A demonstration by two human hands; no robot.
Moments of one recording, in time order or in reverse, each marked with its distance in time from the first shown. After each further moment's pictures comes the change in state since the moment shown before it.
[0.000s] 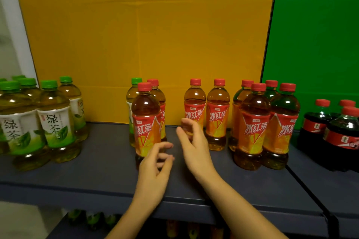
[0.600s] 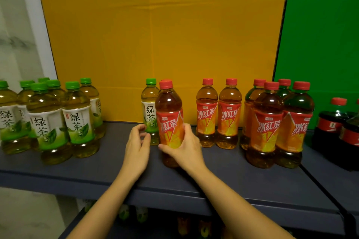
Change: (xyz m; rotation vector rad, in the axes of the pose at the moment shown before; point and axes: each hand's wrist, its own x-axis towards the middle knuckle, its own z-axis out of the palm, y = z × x) left_hand 0.046 -0.028 -0.058 0.203 0.165 -0.087; right_hand 0.002 0.010 0.044 -0.287 -0.079 0.032
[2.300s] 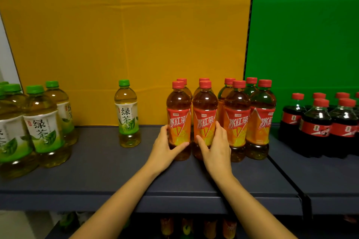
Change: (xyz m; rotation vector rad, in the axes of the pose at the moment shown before) left_hand -0.007 0.024 0.098 -0.192 -0.435 0.061; right_hand -0.023 0.051 -0.089 -0.210 0.374 0.058
